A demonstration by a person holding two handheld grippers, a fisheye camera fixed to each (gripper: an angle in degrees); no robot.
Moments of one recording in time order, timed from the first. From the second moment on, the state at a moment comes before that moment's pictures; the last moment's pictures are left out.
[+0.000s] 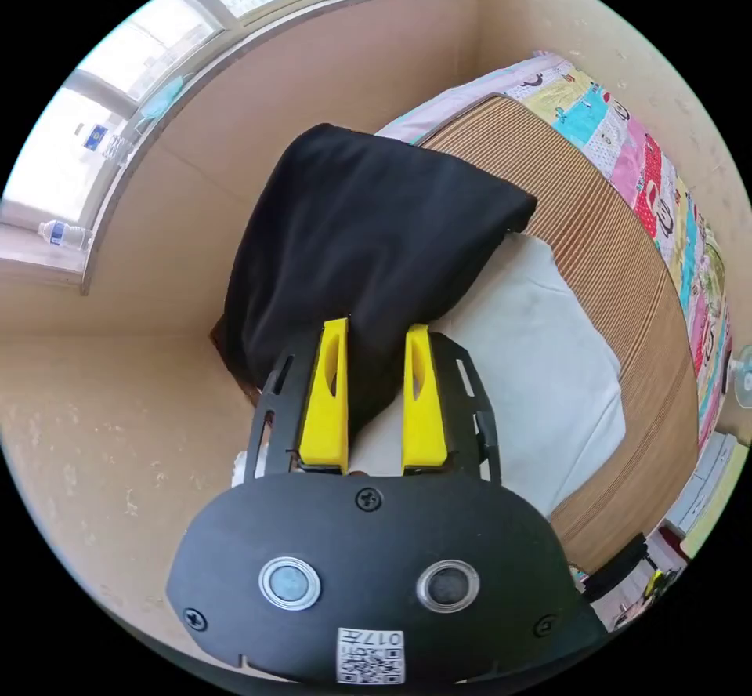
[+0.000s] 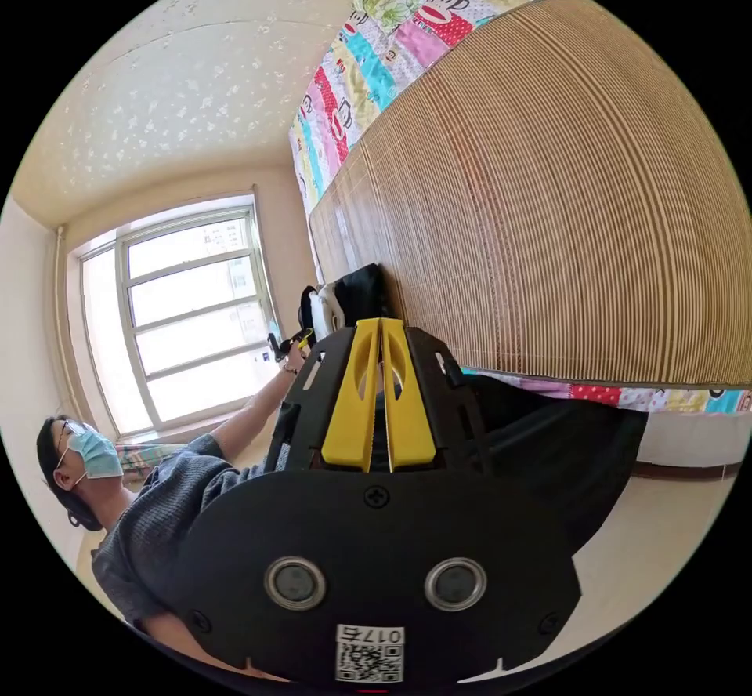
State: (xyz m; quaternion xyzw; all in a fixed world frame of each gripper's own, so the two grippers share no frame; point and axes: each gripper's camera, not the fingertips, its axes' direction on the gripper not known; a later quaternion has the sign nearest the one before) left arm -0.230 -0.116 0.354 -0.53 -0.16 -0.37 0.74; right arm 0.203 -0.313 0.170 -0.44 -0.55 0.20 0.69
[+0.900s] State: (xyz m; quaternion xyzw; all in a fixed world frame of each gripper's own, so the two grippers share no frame) left arm -0.051 -0.427 -0.054 0.16 0.56 -0.24 0.78; right arm 0.194 -0.310 0.256 -0.36 -0.79 0.18 0.45
